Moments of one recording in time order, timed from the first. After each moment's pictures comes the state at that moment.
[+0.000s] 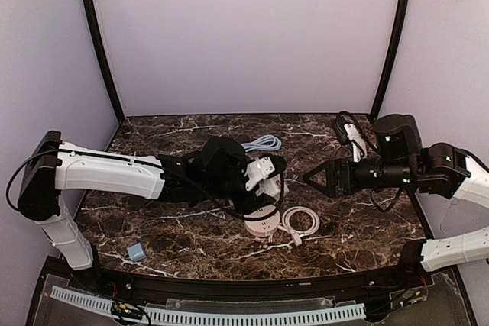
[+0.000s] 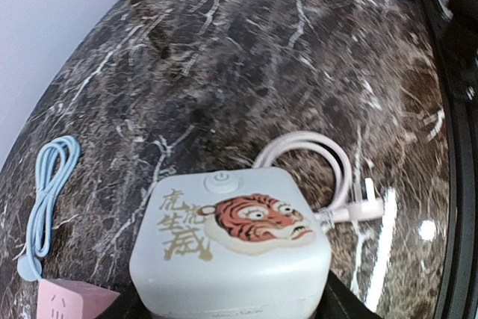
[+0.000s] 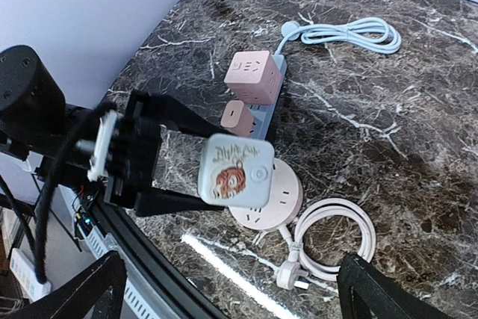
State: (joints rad) left arm -1.10 1.70 1.17 -0.07 -0.02 0.20; right arm 0.99 0.89 0.92 -0.59 0.04 0.54
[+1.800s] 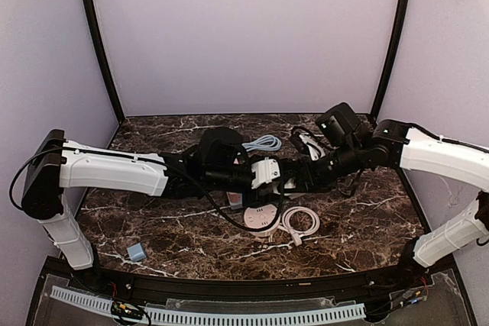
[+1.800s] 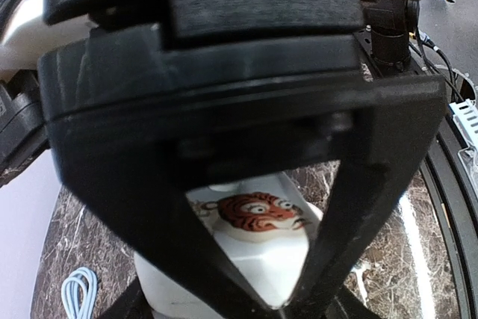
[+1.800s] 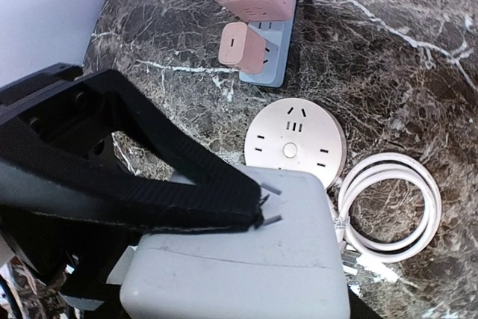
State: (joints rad) left arm -1.08 1.72 1.18 0.11 0.27 0.54; right arm 0.88 1.32 1.12 -0.68 -0.29 0.62
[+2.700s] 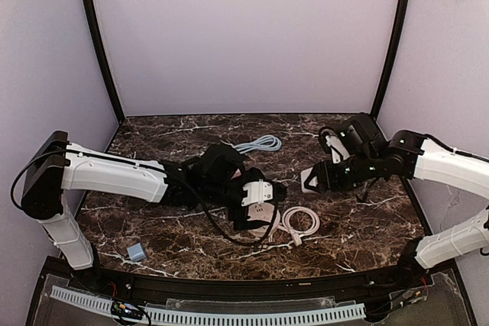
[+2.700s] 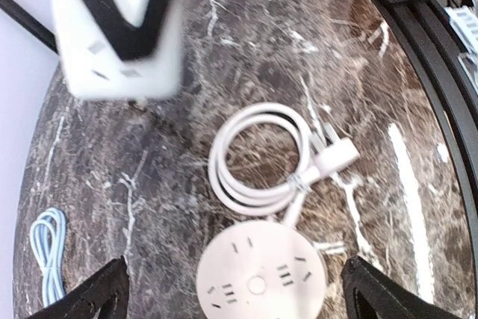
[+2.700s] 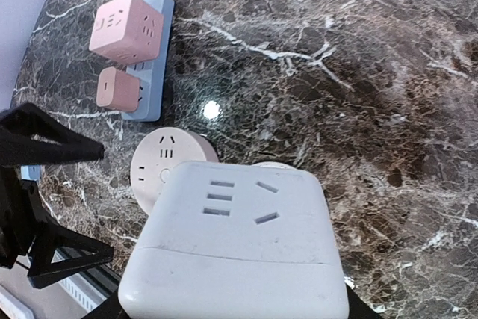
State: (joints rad) left arm -1.08 1.72 1.10 -0.01 0.17 0.60; right arm 0.81 1.20 0.97 -0.69 -0.04 0.59
